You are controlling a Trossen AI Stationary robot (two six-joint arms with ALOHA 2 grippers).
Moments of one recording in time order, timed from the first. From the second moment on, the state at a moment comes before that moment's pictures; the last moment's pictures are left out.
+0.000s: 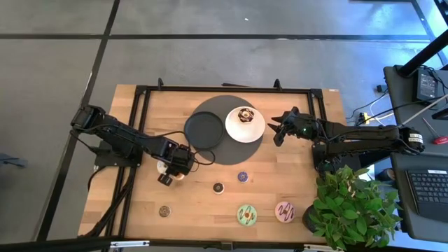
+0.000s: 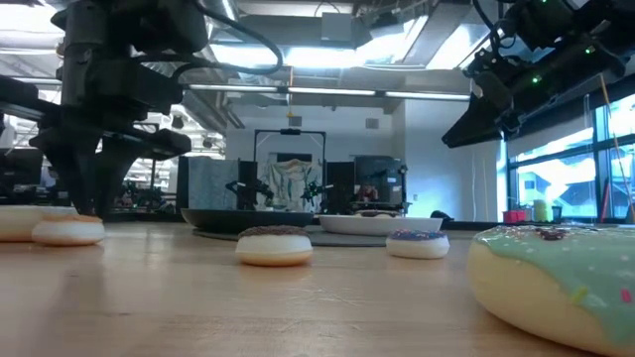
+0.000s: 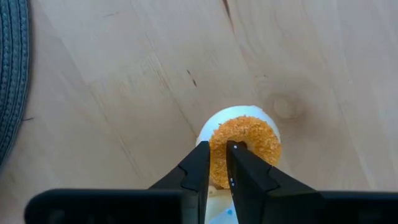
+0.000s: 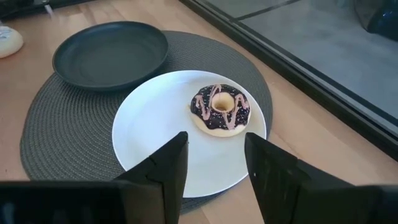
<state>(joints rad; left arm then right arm) -0.22 1.44 0.74 -0.66 0.07 0.20 -0.21 0.84 0.38 -0.04 0.32 0.17</state>
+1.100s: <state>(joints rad) -0.22 1.50 0.74 -0.65 0.10 0.16 -0.21 0.84 0.38 -0.05 0.32 0.17</state>
